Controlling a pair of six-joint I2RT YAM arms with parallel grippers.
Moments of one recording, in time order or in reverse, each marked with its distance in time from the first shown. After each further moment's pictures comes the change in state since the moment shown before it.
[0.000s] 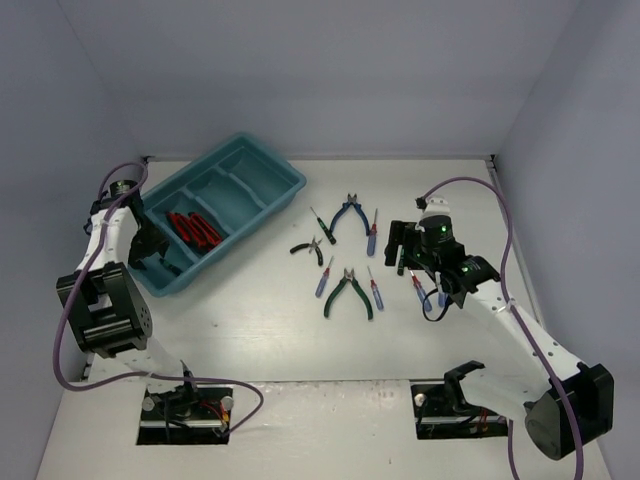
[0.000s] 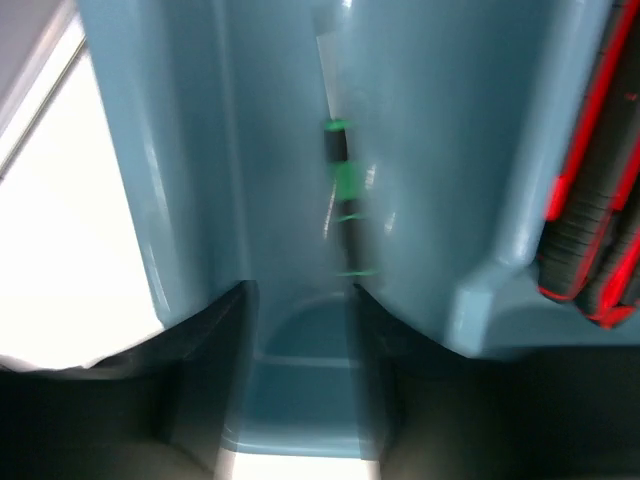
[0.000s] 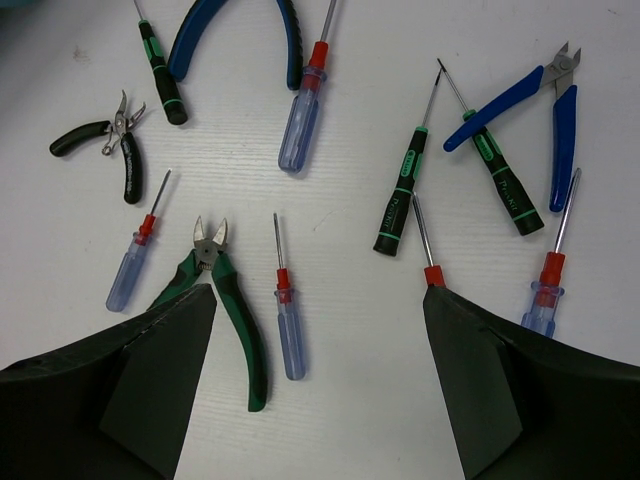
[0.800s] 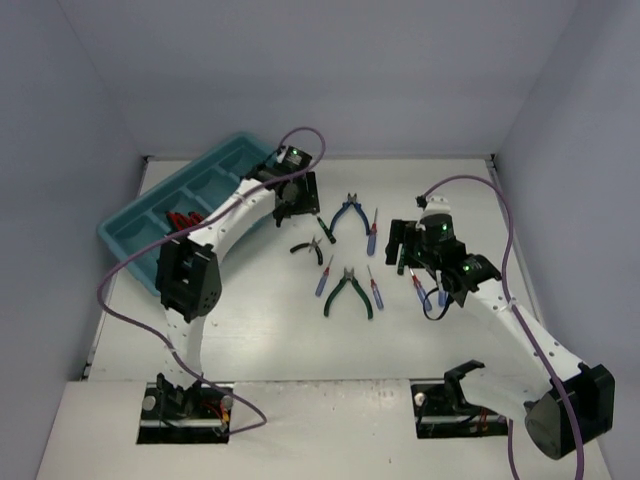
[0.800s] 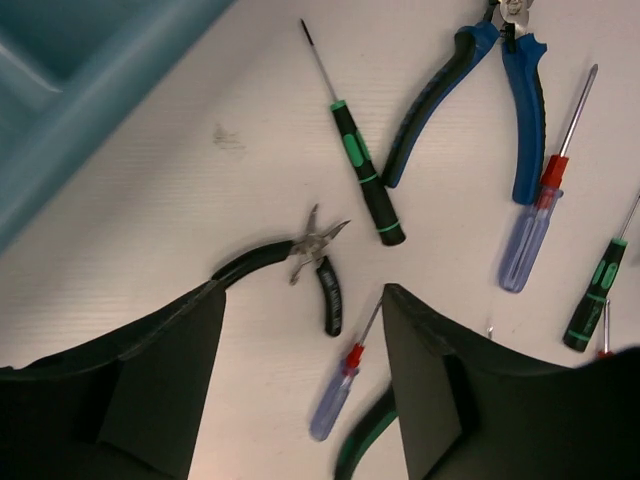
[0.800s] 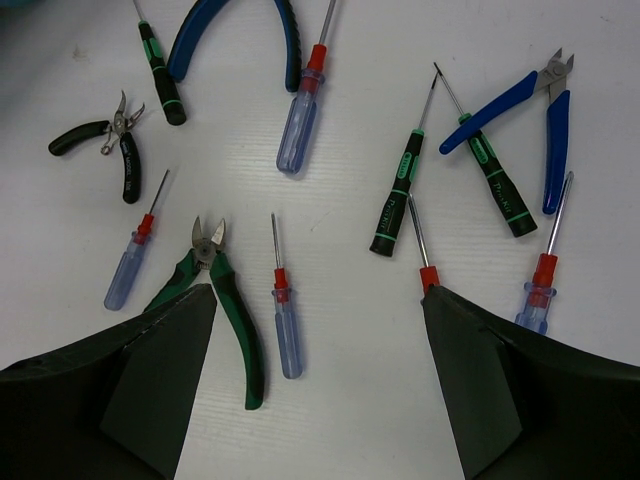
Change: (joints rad) left arm -0.784 0.352 0.550 0.089 0.073 -0.078; right arm -0.001 -0.002 0.014 -0.014 0.001 -0.014
